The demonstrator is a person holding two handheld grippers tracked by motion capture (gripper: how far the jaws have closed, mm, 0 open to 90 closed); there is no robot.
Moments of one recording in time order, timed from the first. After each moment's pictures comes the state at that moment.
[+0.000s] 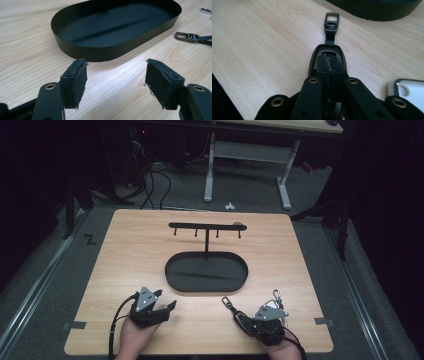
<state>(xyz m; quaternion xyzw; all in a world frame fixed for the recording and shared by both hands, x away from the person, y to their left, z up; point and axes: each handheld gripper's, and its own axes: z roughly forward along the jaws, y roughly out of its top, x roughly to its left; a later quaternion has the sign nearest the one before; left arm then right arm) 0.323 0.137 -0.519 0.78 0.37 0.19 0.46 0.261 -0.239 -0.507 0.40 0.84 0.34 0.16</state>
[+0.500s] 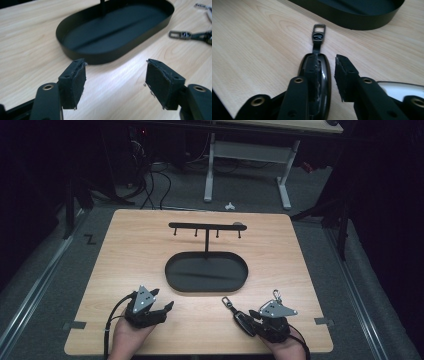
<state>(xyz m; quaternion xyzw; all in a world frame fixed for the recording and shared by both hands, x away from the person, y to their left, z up) 0.312 0.149 -0.500 0.80 0.36 0.20 0.45 0.264 -0.251 -0.498 0.41 0.82 0.36 0.18</state>
